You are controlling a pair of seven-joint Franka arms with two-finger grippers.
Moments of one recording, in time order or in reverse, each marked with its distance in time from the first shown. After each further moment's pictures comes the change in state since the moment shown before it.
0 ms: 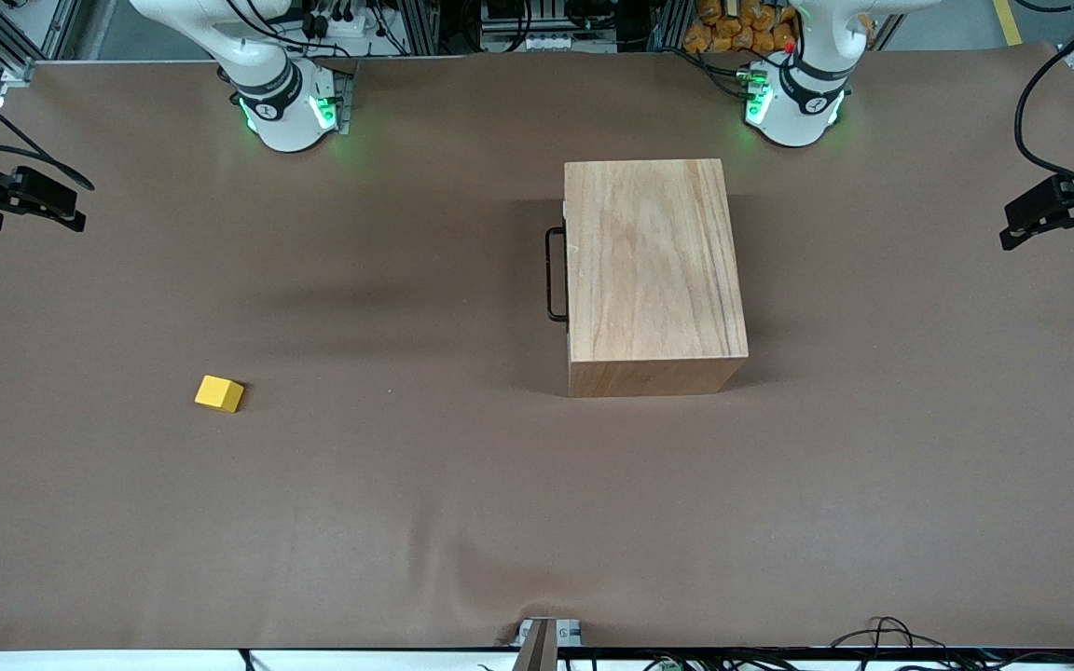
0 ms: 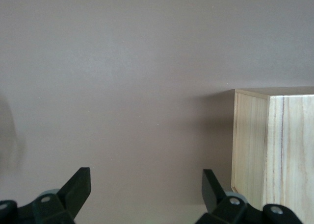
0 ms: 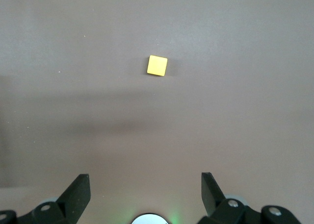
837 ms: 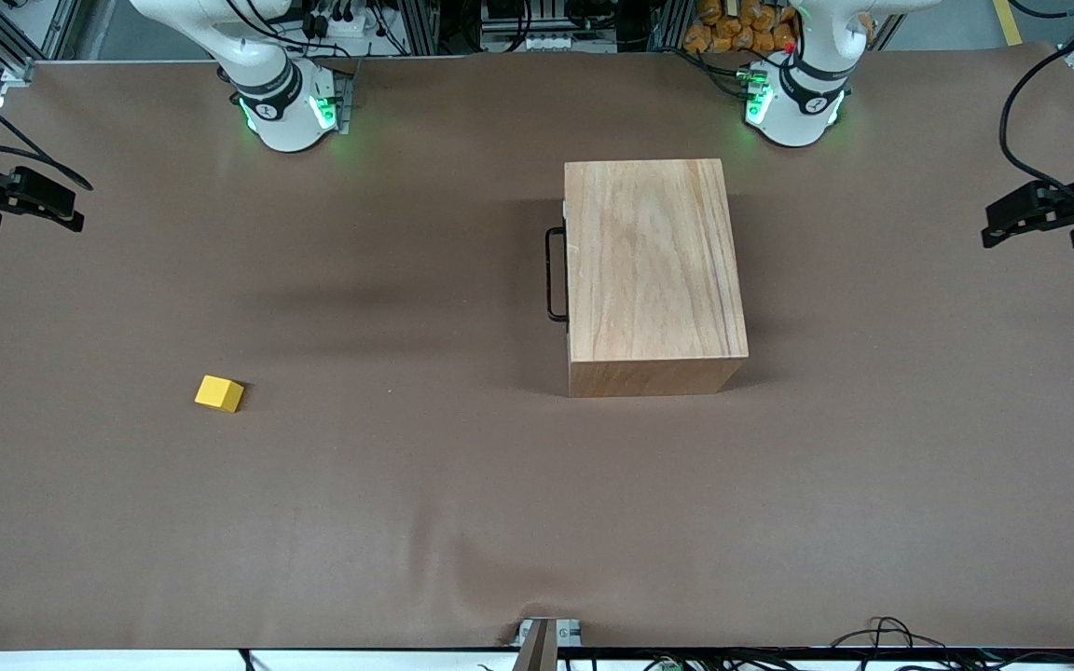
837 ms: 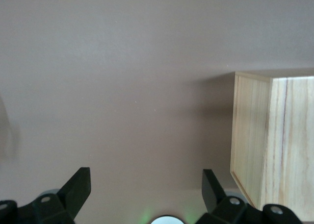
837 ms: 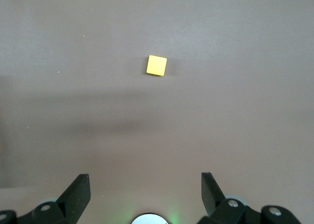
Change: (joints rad) left arm -0.006 0.028 -0.025 -0.006 0.000 -0.068 0.000; right arm -0.002 0.000 0.000 0.000 0.000 -0.001 0.000
